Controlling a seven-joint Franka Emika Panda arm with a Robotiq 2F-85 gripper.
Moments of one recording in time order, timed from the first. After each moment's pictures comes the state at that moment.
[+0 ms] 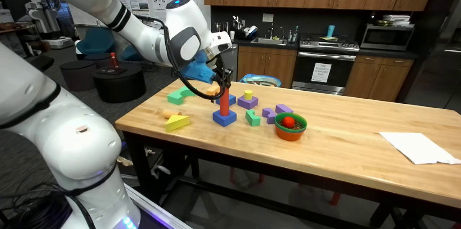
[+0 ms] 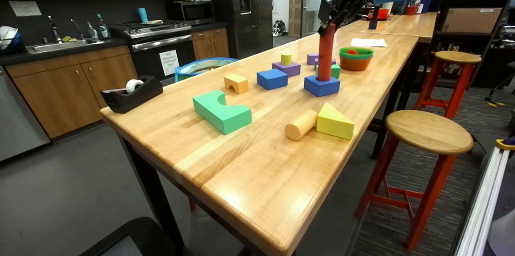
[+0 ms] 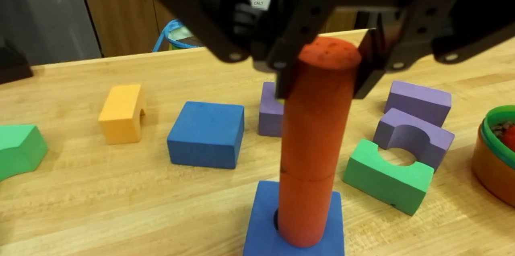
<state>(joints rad) -0.16 -0.49 -0.04 -2.78 -0.08 2.89 0.01</state>
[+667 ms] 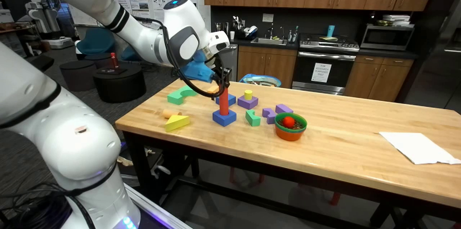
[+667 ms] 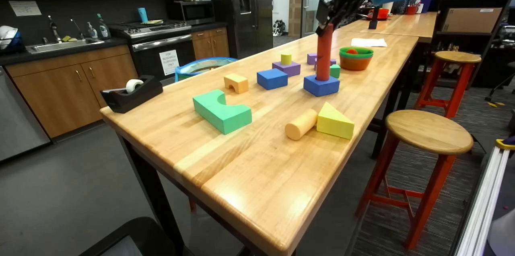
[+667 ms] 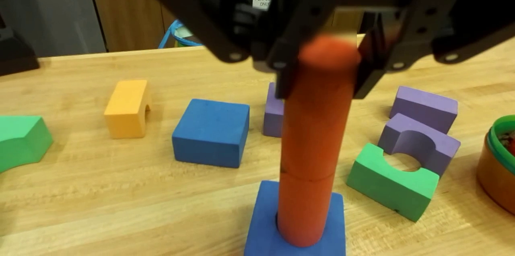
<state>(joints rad) -0.18 -0.49 -0.01 -2.78 -0.10 2.90 0.01</state>
